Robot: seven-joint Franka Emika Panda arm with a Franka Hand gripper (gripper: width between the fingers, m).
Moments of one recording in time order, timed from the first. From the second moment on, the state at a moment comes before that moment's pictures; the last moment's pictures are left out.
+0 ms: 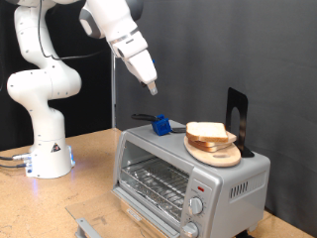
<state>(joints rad) 0.02 -0.52 0.16 -2.52 0.59 2.20 -0.55</state>
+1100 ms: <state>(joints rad) 0.04 -0.39 0.25 -2.60 0.64 2.42 -0.57</state>
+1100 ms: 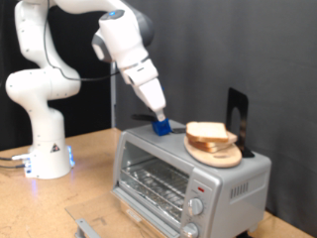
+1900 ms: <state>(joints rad) 0.06 -0.33 0.29 -2.62 0.69 2.49 -0.59</state>
